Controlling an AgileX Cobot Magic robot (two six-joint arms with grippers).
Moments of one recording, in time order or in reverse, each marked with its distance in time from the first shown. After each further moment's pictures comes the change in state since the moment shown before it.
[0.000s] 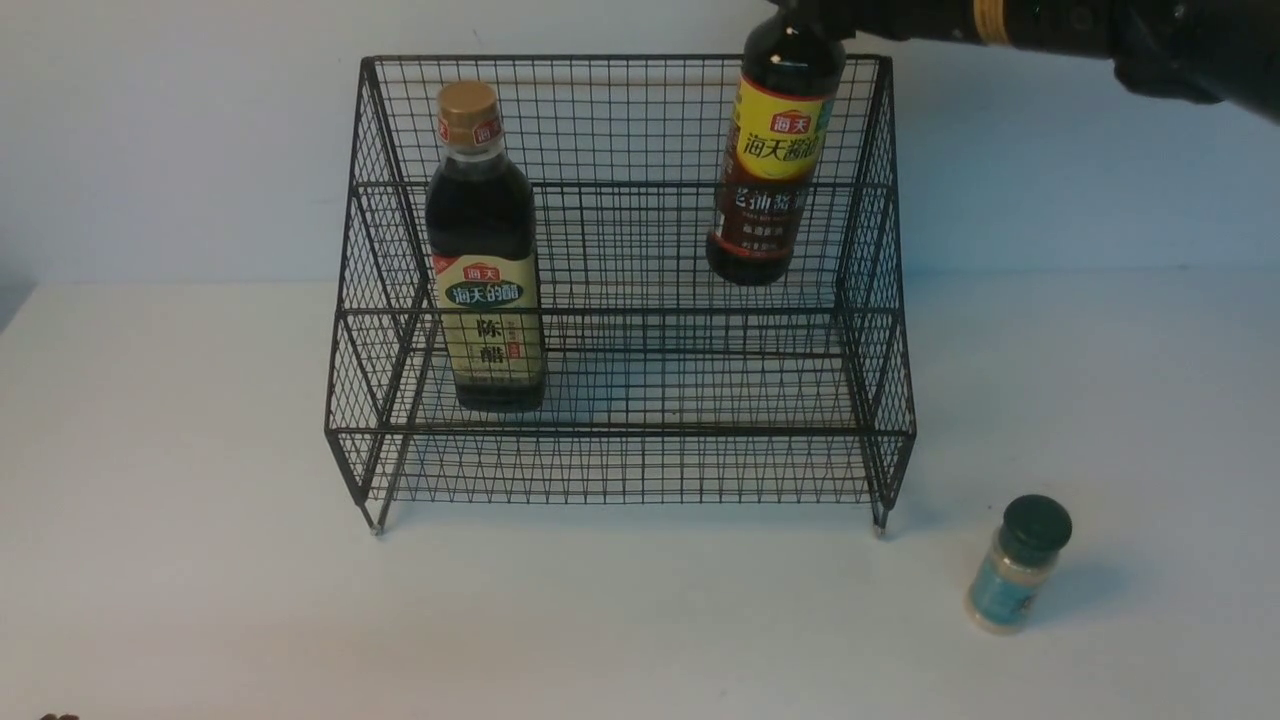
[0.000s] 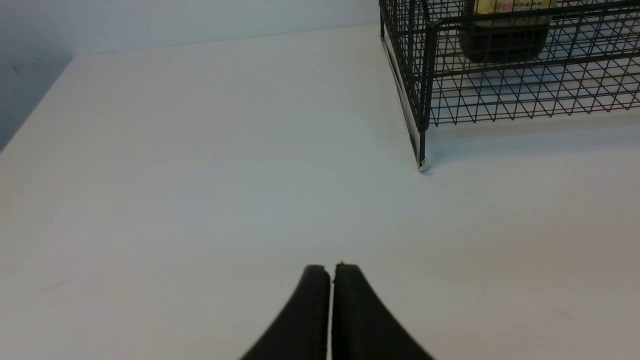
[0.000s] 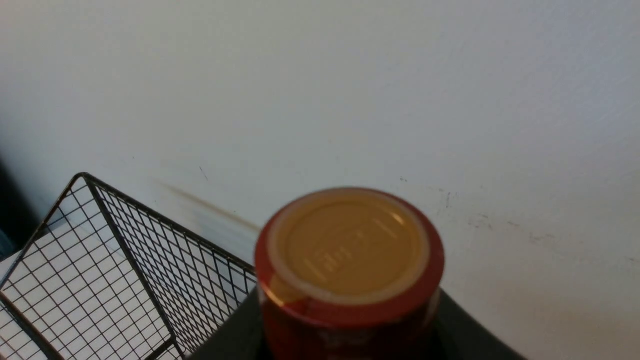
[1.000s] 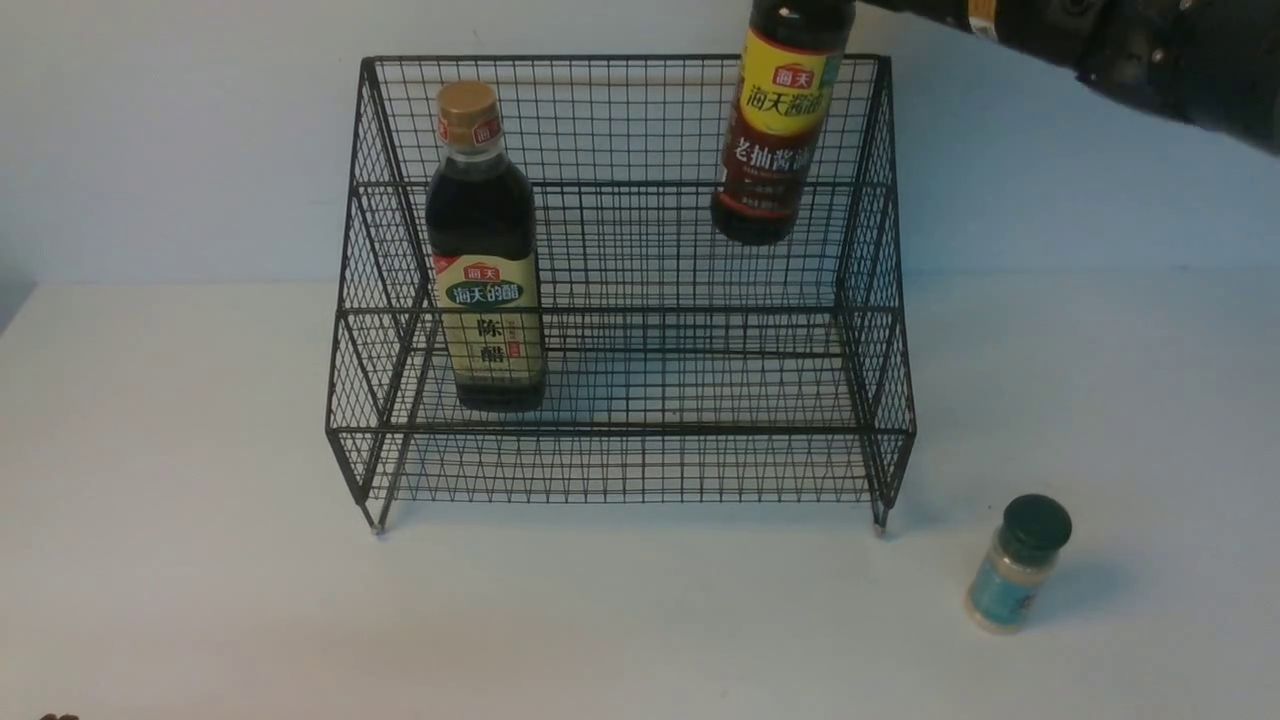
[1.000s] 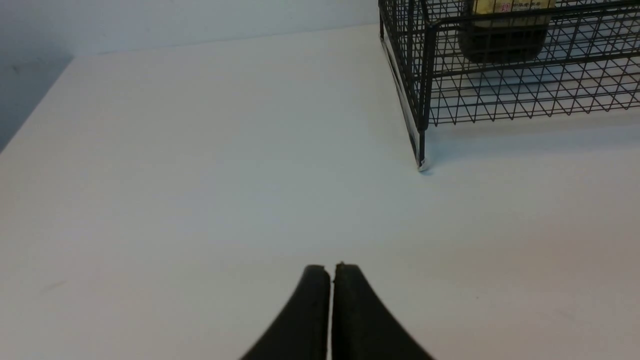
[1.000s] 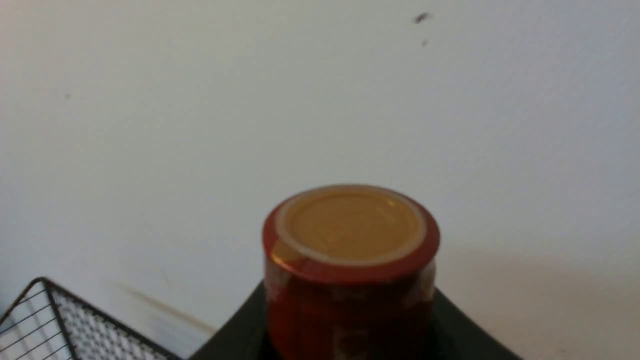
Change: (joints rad) right arm 0.012 0.000 0.075 0.747 0.111 -0.720; left arm 0.000 0.000 0.000 0.000 0.000 0.000
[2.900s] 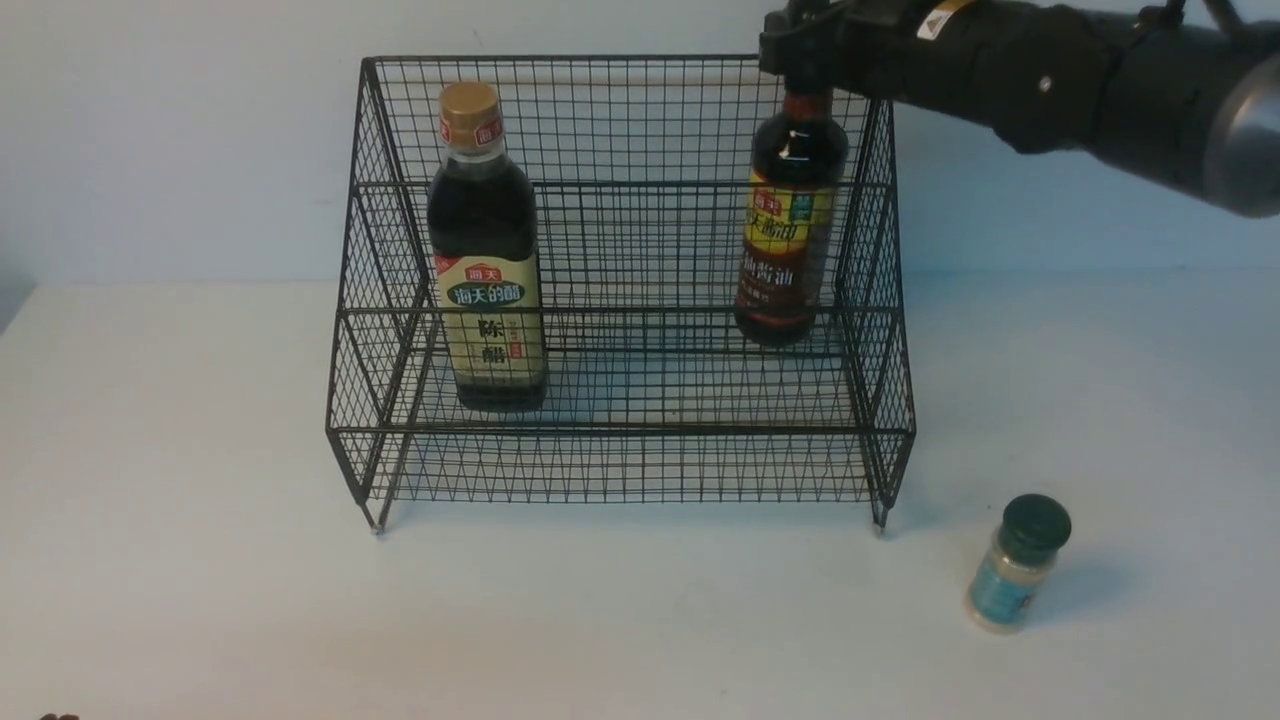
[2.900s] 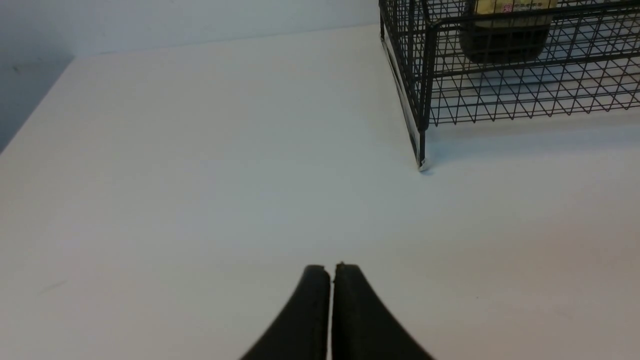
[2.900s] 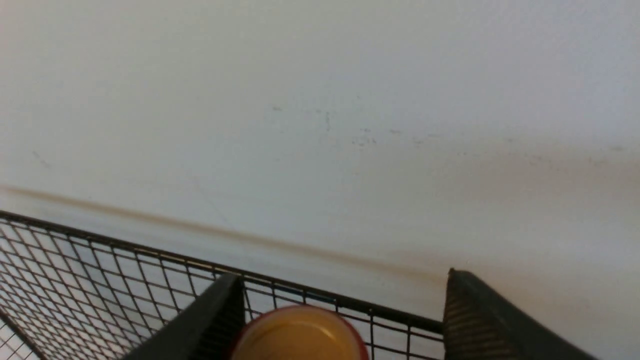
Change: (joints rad) right arm 0.106 -0.039 0.064 1.273 0.425 -1.257; left arm 0.000 0.000 0.000 0.000 0.000 0.000
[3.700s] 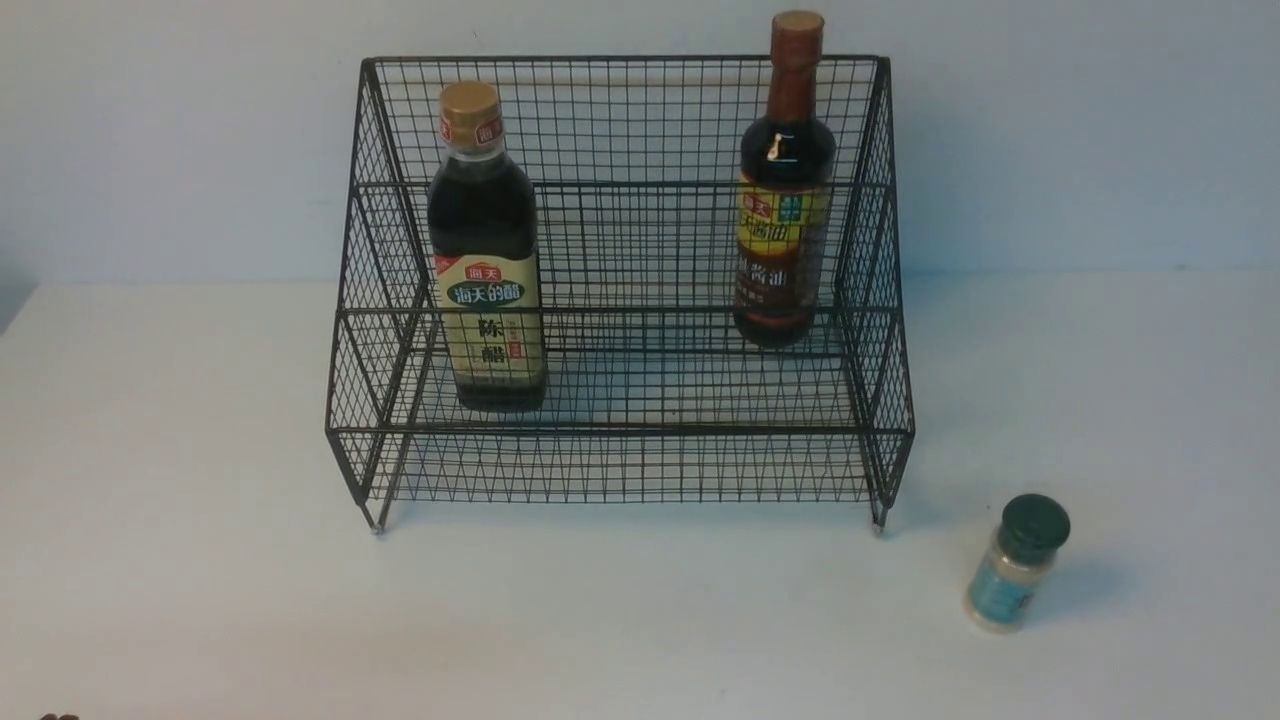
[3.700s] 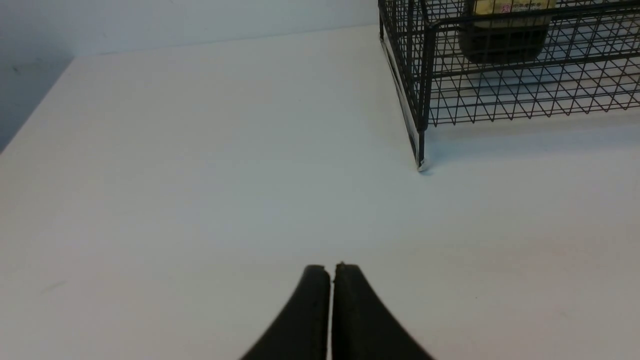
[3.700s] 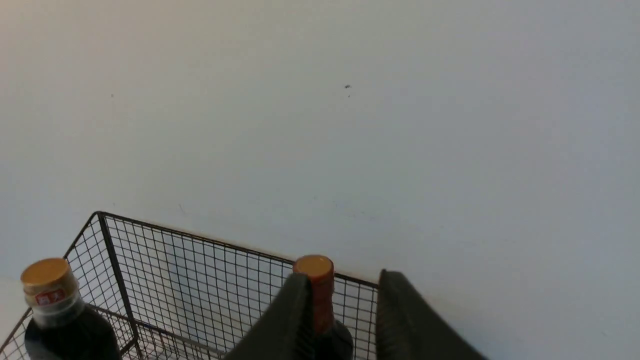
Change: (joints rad) right arm -0.024 -0.804 0.523 -0.080 0.094 -0.013; left arm 0.000 0.000 0.000 0.000 0.000 0.000
